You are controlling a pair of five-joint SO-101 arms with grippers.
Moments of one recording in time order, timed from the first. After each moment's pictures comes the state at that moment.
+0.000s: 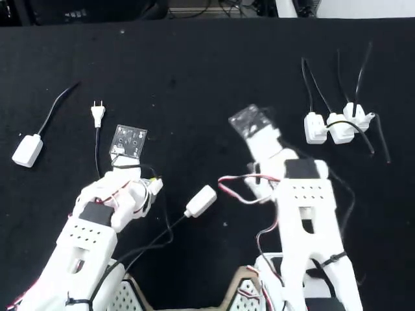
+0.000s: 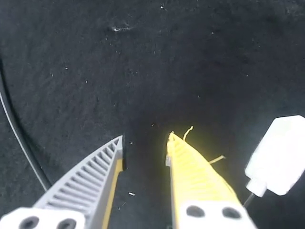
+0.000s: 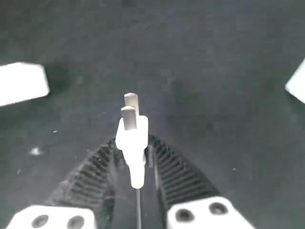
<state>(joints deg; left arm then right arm) 9.7 -56.7 77.1 37.7 -0.7 0.6 -36.3 52.2 64.4 30.8</state>
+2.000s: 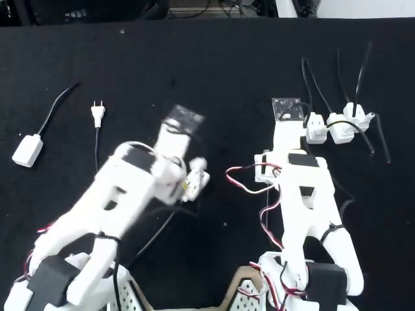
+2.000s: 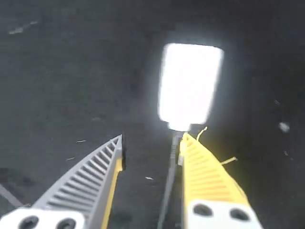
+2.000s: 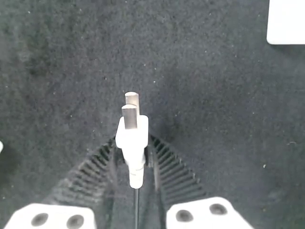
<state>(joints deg) 22.4 -22.1 42.6 59.7 -6.2 5.4 -21.5 55.1 44.8 4.2</state>
